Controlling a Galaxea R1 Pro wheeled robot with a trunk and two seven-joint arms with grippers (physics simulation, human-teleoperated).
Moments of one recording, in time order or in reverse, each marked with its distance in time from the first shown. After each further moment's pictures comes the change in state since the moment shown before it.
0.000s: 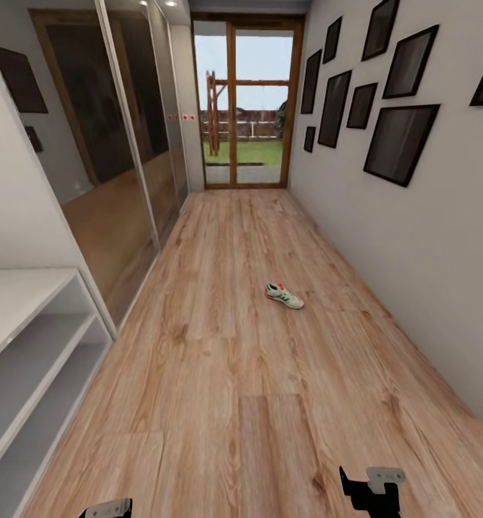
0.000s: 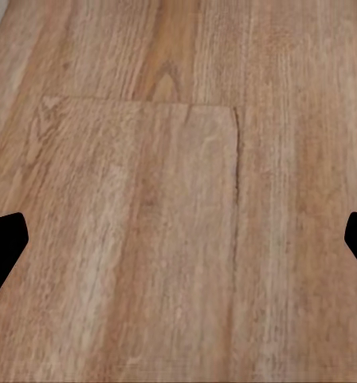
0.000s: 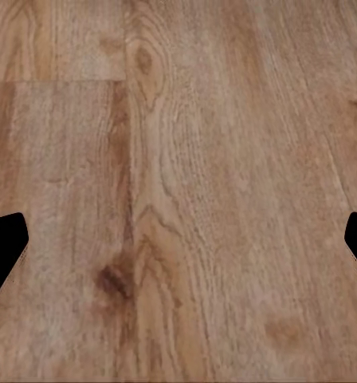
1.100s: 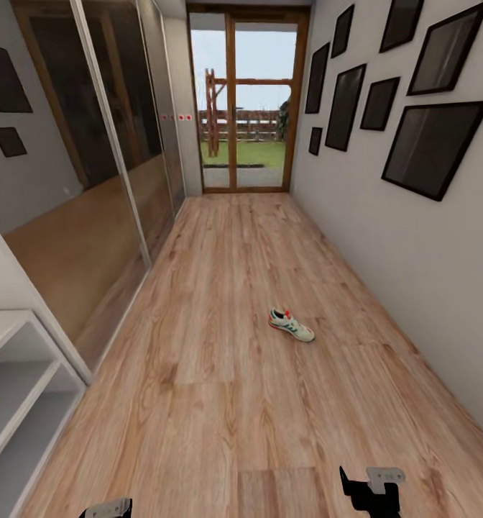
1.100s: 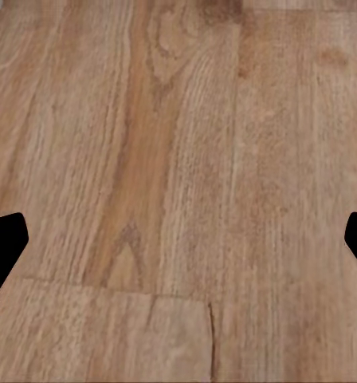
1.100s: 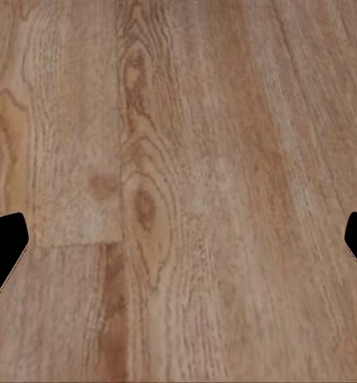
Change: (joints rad) left arm 0.000 0.000 0.001 0.000 0.001 0.000 0.000; right arm 0.000 0.000 0.000 0.000 0.000 0.000 -0.001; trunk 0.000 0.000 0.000
